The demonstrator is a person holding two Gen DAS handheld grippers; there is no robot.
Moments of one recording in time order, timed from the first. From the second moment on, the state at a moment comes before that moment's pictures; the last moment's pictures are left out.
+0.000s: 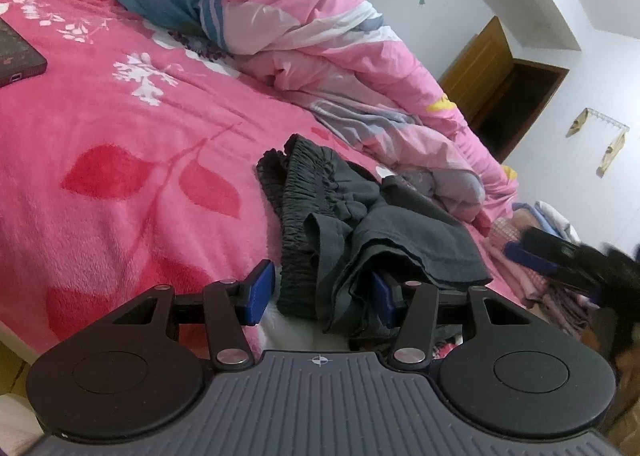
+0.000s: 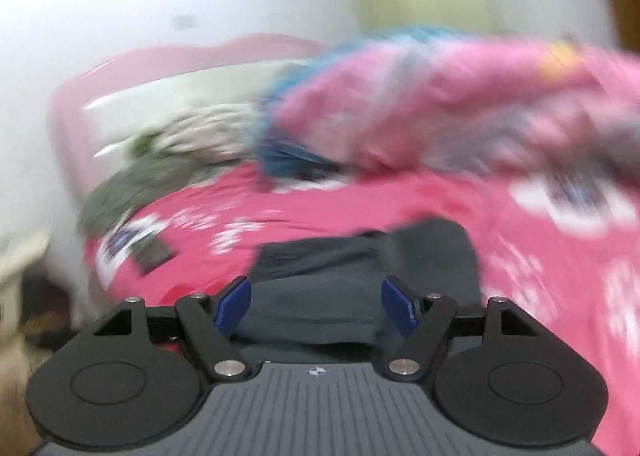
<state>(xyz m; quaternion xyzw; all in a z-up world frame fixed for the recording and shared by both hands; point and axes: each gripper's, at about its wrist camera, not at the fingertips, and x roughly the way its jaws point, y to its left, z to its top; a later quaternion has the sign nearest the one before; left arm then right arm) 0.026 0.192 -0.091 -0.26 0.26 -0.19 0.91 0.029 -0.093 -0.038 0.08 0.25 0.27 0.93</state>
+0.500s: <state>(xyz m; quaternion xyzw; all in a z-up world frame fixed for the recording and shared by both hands) 0.022 0.188 -0.087 -0.24 0.25 -0.19 0.92 0.124 -0.066 -0.024 0.15 0.35 0.28 0.88</state>
